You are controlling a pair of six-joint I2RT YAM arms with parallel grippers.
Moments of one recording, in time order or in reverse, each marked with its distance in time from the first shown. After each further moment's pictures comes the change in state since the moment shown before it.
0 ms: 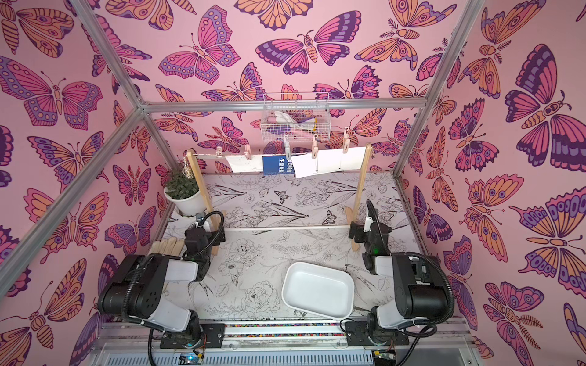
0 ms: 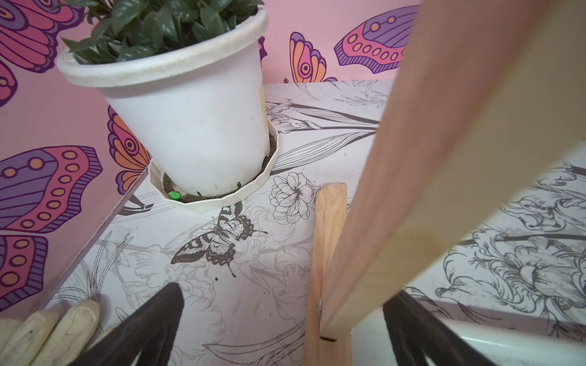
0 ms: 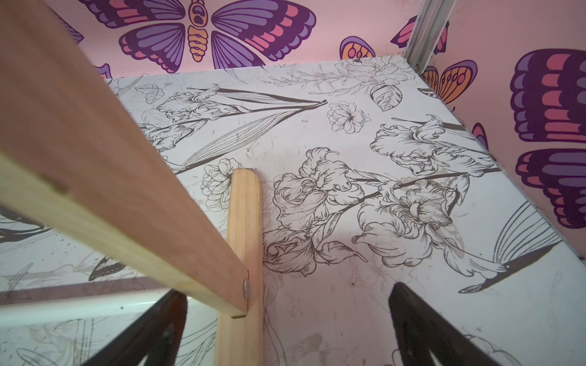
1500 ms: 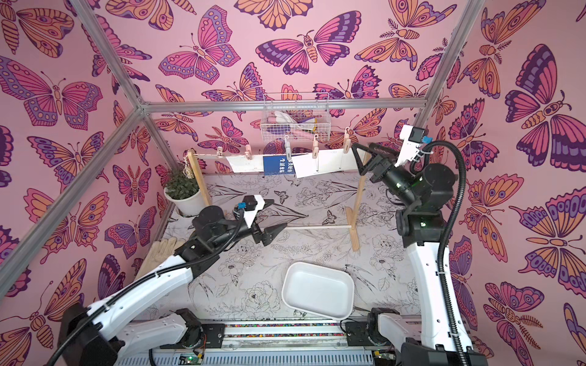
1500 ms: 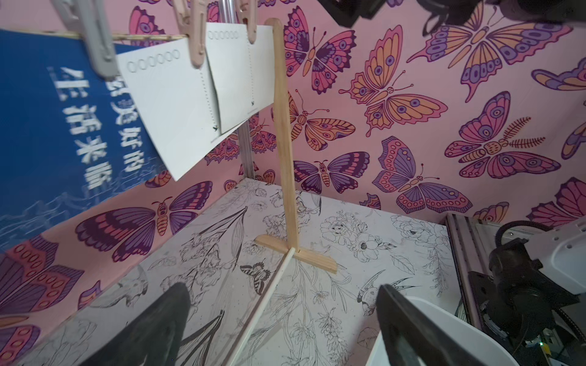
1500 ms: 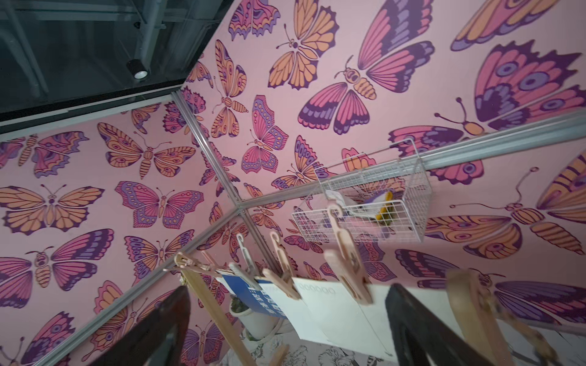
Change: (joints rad) left arm -0.600 -0.346 0.568 -0.575 0.756 0.069; right arm -0.024 -0.346 1.091 -0.728 -0.698 0.593
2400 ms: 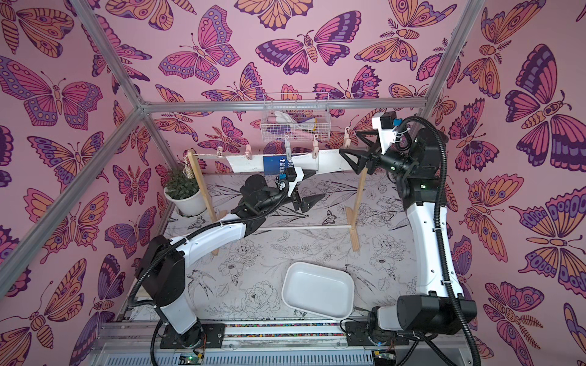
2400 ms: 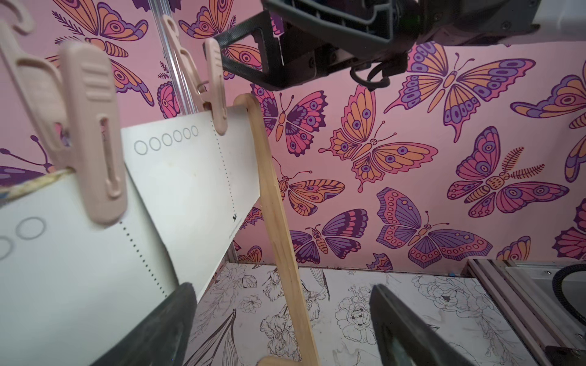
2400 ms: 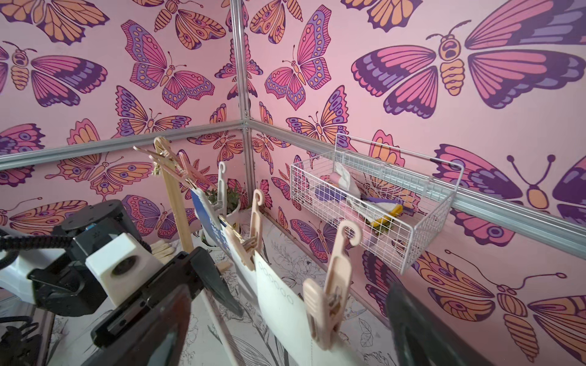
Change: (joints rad) left arm -0.033 0.564 0.470 0.321 0.128 0.002; right arm -0.047 0.241 0.201 -0.231 -0.312 -0.647
